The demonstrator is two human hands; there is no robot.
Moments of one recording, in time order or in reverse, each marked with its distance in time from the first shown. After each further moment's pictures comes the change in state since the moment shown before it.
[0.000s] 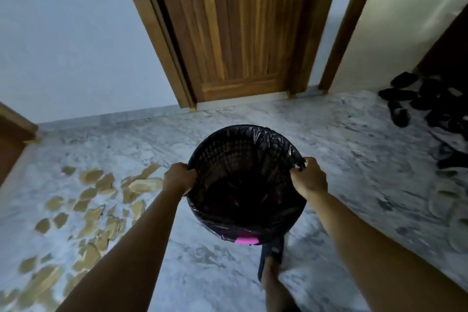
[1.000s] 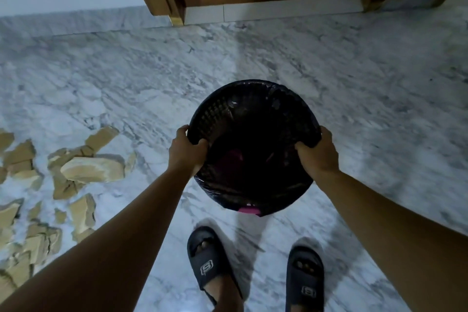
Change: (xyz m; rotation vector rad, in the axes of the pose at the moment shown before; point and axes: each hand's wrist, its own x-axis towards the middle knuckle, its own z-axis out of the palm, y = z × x) left_hand 0.542 -0.111 0.244 -0.086 -0.042 -0.136; right_hand 0.474 0.057 0.409 -0.019 -0.064 0.151
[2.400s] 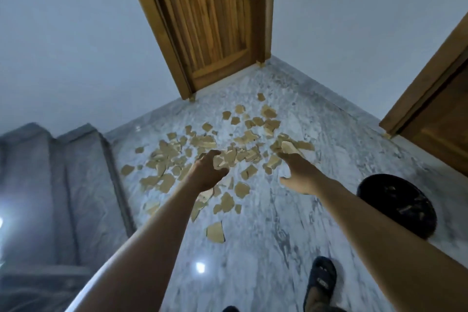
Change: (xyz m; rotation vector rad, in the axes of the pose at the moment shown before) left_hand -0.737 -0.261 -0.405 -0.159 0.472 -0.262; right_hand -0.739 -0.127 -0.061 -1.158 -0.880 -1.321
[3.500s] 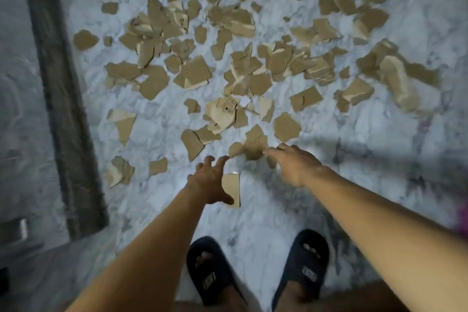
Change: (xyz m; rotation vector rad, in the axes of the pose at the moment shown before) left_hand 0.301 -0.443 0.344 0.258 -0.437 -0.232; right_hand 0.450 0.047 0.458 -0.454 -0.428 -0.148
